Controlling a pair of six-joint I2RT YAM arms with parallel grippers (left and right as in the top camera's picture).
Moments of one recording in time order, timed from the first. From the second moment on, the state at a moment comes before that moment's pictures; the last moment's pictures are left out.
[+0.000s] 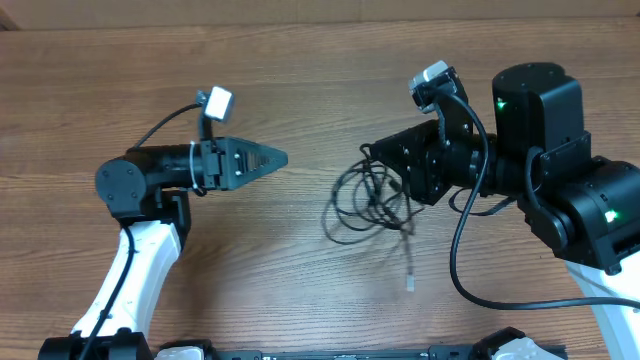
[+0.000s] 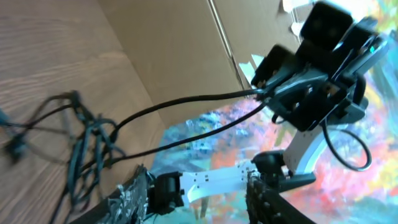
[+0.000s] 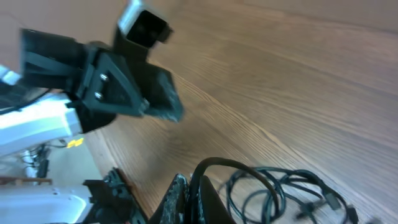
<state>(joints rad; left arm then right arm) 0.02 1.37 0.74 1.23 1.56 -1.74 0.43 1.27 1.70 -1.08 -0.57 0.10</state>
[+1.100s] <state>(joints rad) 0.07 1.46 0.83 1.21 1.56 -1.13 0.45 1.27 1.70 -1.04 -0.65 0.05</state>
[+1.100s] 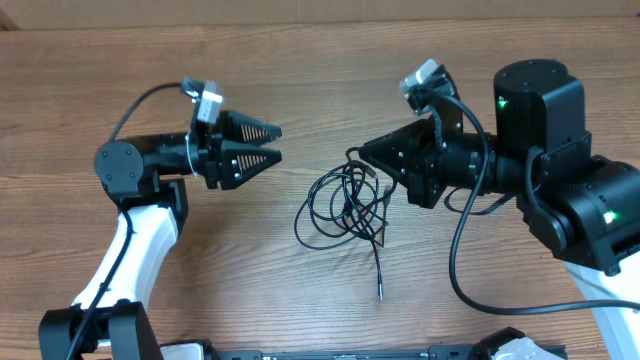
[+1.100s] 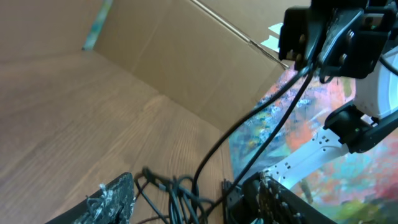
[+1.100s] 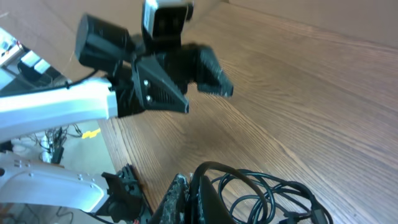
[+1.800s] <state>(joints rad) 0.39 1.46 1.18 1.06 1.35 -1.18 0.52 1.27 1.70 -0.97 -0.64 0.02</state>
